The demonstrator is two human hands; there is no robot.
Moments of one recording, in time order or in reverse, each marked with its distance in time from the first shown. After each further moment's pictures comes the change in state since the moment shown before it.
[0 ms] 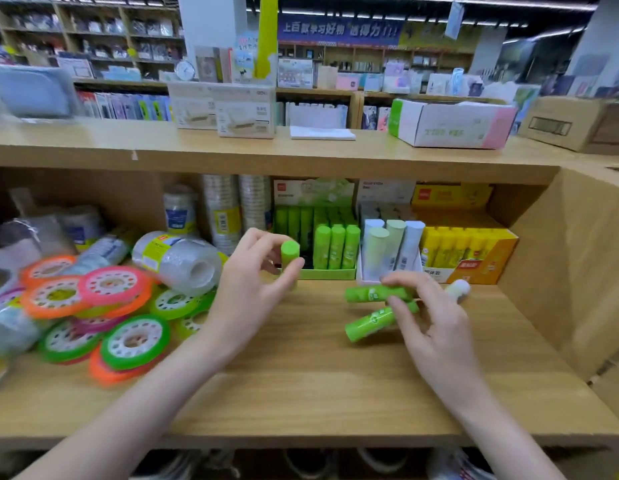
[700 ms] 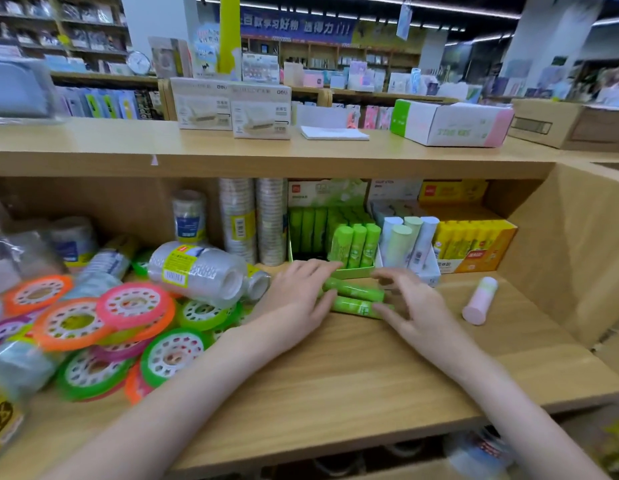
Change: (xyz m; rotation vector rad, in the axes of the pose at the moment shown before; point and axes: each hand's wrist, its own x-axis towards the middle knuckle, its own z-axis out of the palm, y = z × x) left_hand 0.006 -0.042 0.007 0.274 -0.549 0.189; right_hand 0.016 0.000 0.039 -0.272 -0.274 0.093
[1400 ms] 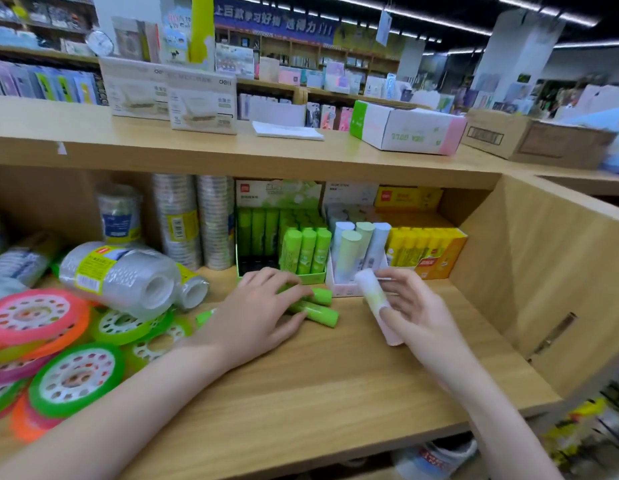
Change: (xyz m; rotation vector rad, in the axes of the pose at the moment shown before) left_hand 0.012 0.003 0.026 0.200 0.048 0.165; right_hand -0.017 0.005 -0.051 0.602 0.046 0.385
